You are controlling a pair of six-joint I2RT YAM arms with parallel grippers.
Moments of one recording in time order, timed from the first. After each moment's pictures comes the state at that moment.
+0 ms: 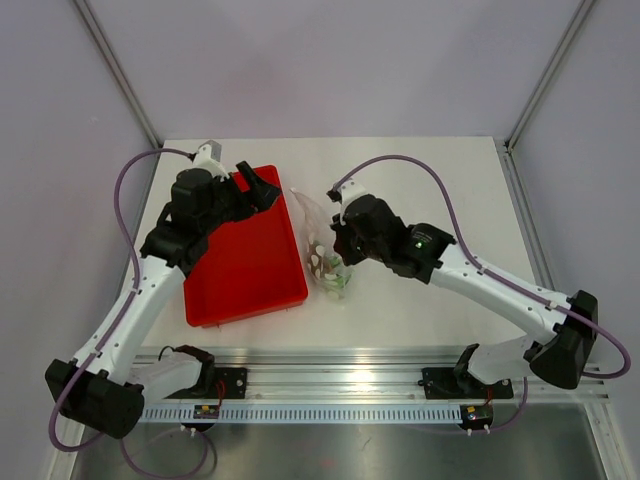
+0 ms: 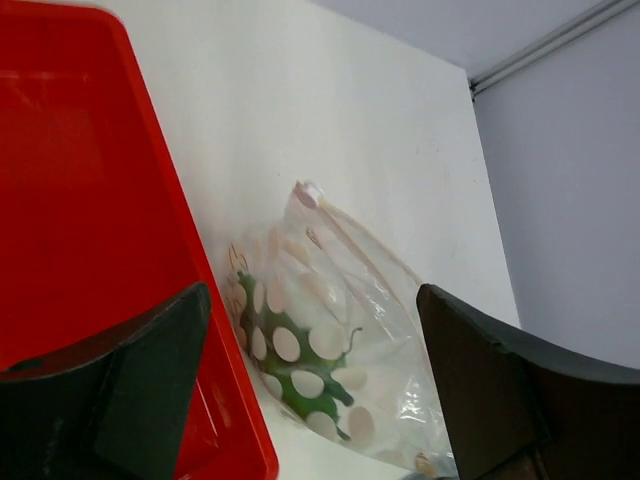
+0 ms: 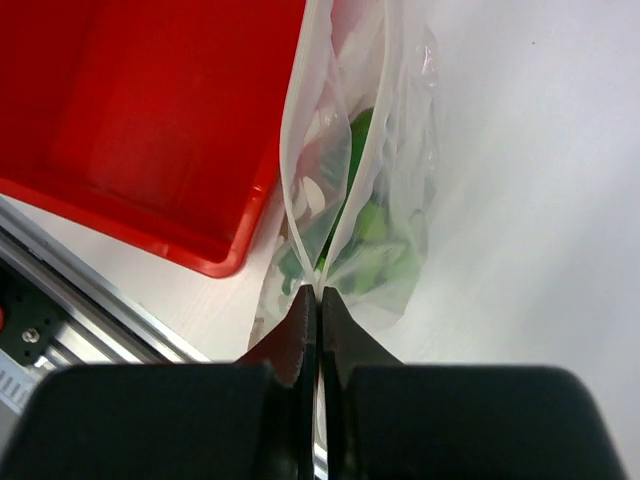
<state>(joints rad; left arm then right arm) -0.35 1.09 1.10 -0.37 0.10 -0.67 0.94 1.37 1.30 -0.59 0.19 0.33</state>
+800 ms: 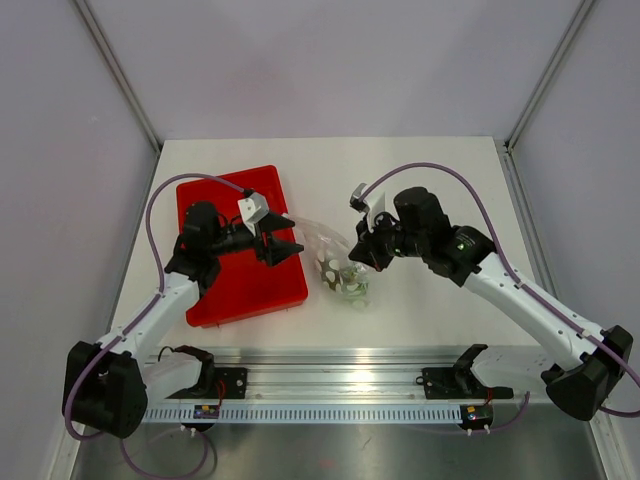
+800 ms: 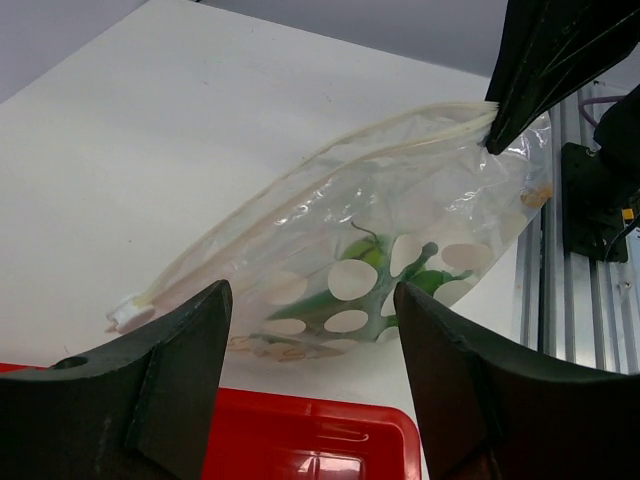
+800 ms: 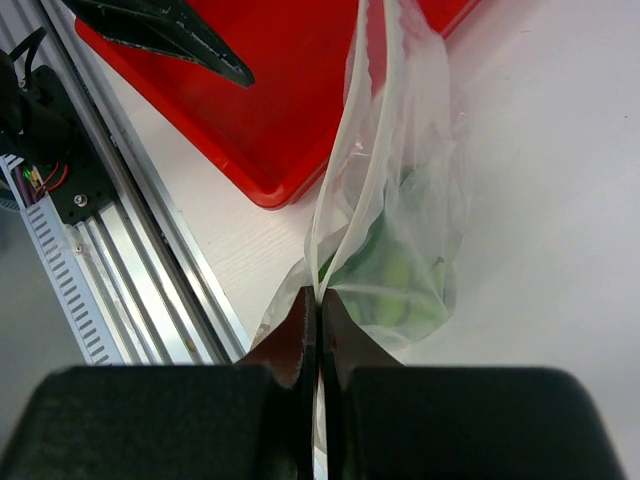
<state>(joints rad) -0.29 1.08 0.66 0.29 0.94 0.02 0.72 1.17 1.16 -0.56 -0.34 -0.01</state>
